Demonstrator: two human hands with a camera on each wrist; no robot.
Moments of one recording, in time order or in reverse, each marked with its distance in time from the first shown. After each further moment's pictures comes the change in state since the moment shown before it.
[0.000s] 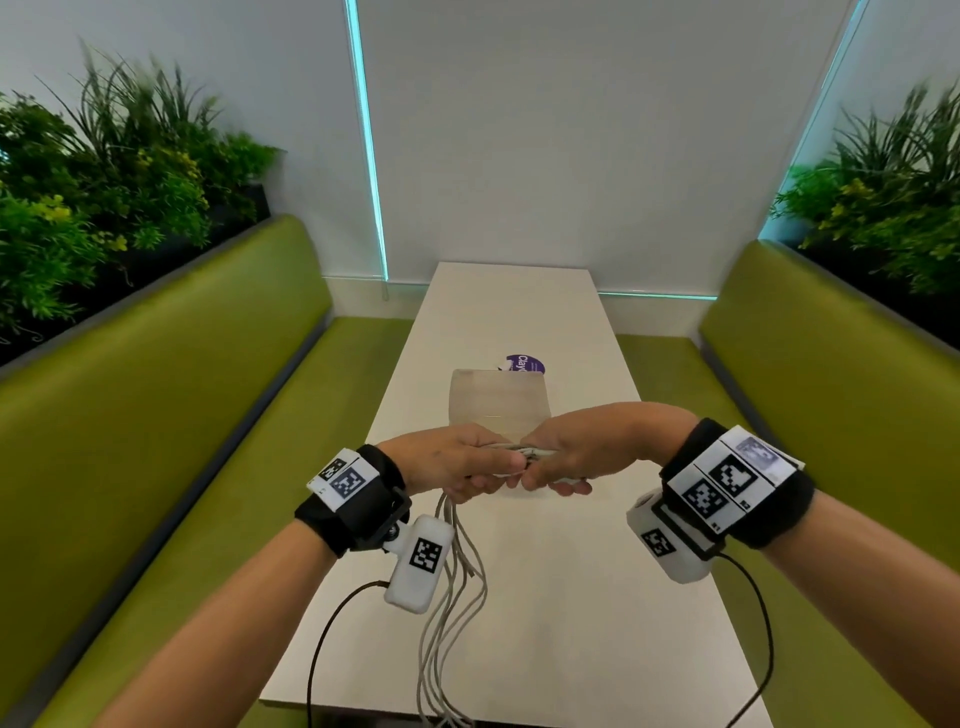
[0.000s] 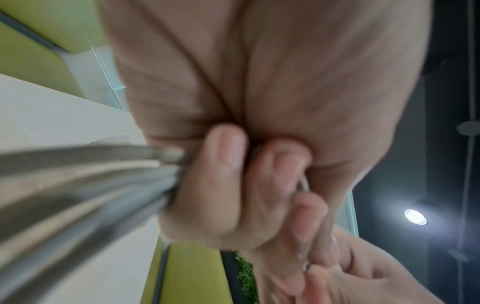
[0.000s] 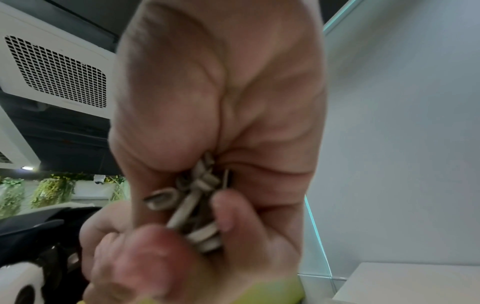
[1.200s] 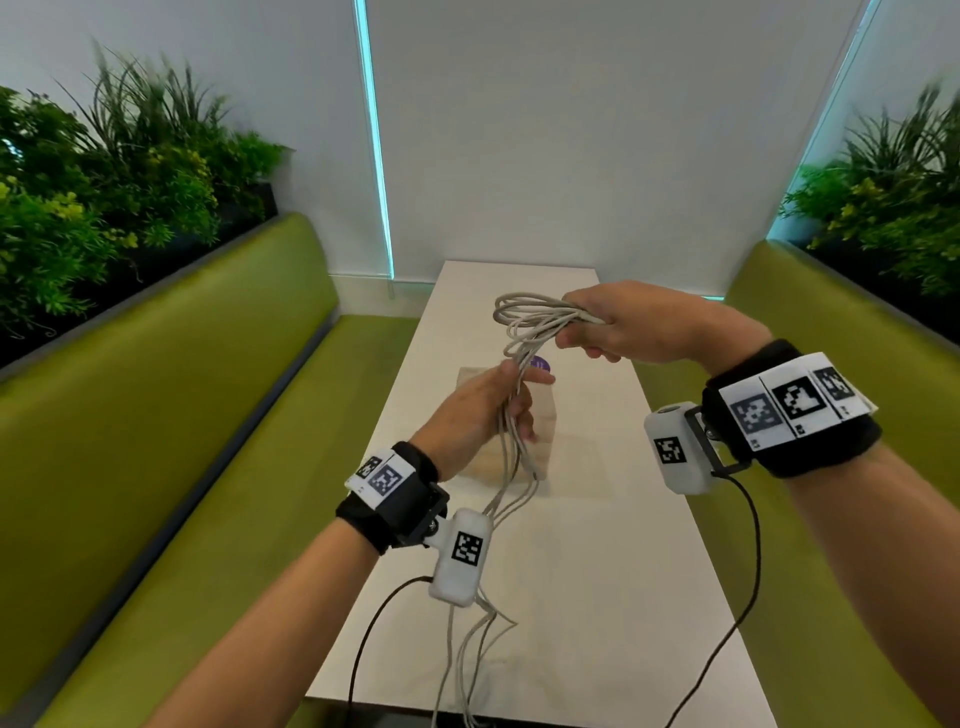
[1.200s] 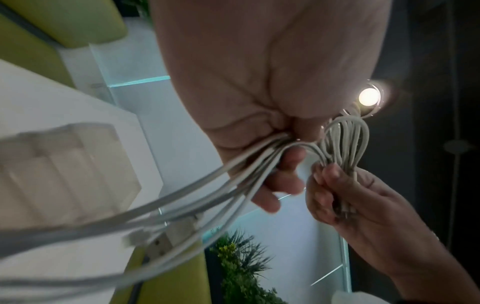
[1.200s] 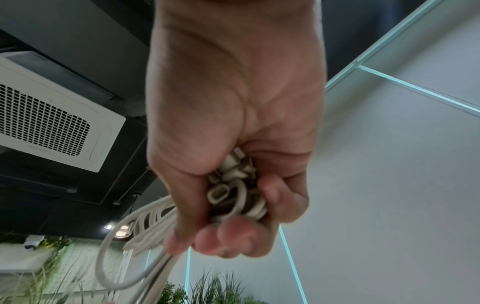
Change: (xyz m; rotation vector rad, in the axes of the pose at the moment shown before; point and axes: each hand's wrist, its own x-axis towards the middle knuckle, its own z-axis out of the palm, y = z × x) left_hand 0.025 0.012 0.011 -0.375 0.444 0.385; right_hand -0.043 -0.006 -0.072 -0.156 0.598 0.023
